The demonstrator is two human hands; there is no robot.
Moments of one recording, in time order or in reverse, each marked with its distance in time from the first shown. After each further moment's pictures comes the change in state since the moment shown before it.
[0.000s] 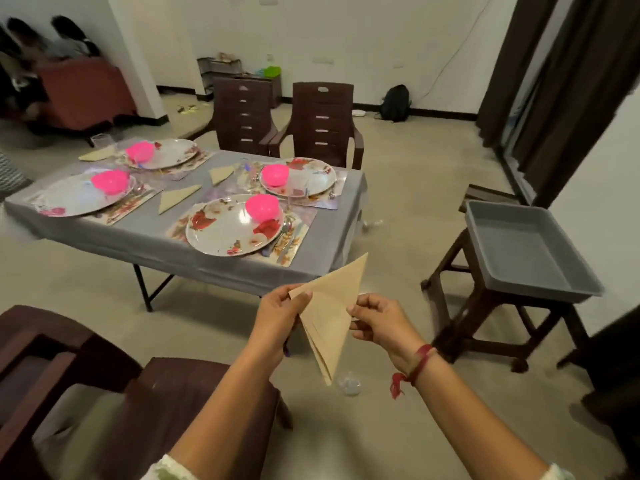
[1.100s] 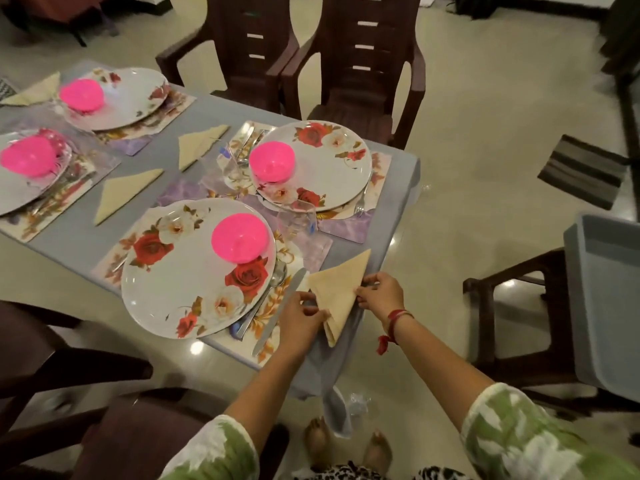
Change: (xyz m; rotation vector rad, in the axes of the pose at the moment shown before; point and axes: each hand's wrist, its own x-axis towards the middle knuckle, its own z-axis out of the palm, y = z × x) left_hand 0.378 -0.057 0.070 0.338 0.192 -0.296; right_hand 0.447 -0.024 -0.028 -0.375 0.172 0.246
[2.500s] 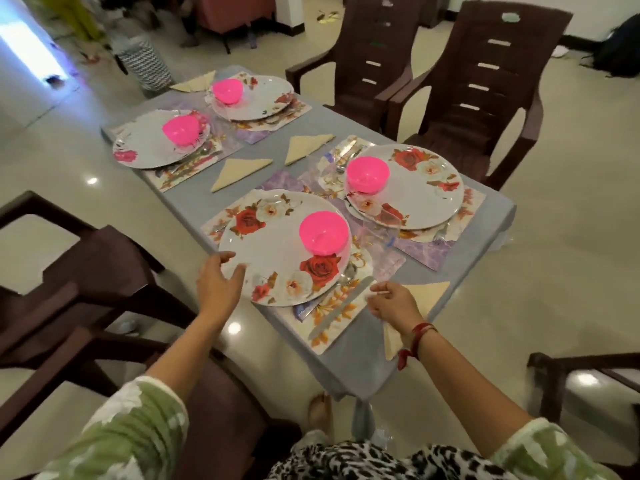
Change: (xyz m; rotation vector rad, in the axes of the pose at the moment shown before) left_hand -0.015 -0.031 -0.208 0.113 0.683 0.125; right_hand -0.032 -0.031 0.055 -0.094 -0.385 -0.149
